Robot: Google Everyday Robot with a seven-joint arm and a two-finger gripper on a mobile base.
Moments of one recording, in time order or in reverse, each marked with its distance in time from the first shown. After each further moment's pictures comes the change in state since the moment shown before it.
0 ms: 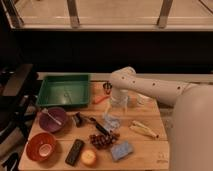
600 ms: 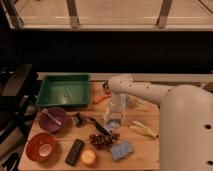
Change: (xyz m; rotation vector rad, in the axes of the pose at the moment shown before) arm 0.015 0.003 0.055 -0.030 0.165 0.013
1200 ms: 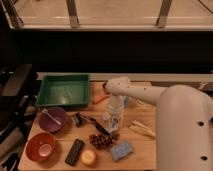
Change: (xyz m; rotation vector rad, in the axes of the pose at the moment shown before) arm 0.008 0.006 0.009 -0.005 0.046 -0.008
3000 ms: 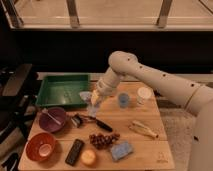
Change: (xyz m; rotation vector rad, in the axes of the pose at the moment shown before) arm 0.036 0.121 -0.175 -0.328 -0.268 -0.480
